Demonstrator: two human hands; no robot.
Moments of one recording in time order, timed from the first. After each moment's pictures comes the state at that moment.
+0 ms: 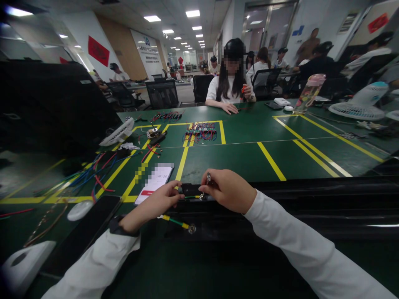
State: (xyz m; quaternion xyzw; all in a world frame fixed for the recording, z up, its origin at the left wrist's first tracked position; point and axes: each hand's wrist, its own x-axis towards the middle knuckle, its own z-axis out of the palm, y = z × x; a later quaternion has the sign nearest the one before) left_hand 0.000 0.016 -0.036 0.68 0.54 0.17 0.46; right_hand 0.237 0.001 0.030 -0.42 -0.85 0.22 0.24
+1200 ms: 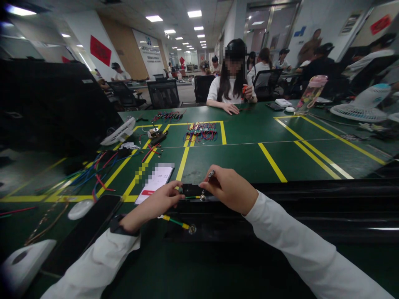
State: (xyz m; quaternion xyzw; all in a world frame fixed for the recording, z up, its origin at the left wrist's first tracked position) left_hand 0.001 0.016 -0.032 0.68 0.54 0.17 0.46; right_hand 0.237 0.002 0.029 -0.44 -0.83 0.21 0.27
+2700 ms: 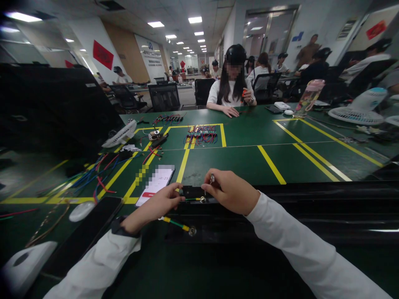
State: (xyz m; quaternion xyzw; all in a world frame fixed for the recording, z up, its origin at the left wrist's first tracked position) left_hand -0.002 0.016 -0.036 0.69 0.53 0.17 0.46; right_hand 0.238 0.000 0.037 -0.44 -0.83 0.25 0.24
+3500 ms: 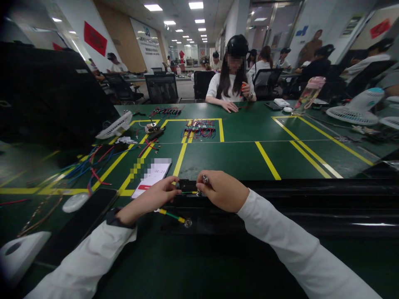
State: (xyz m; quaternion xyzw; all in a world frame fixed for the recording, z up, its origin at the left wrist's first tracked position) left_hand -0.002 0.018 -0.038 0.69 0.53 0.17 0.45; right_hand 0.230 -0.003 0.027 -0.41 -0.86 0.23 0.20
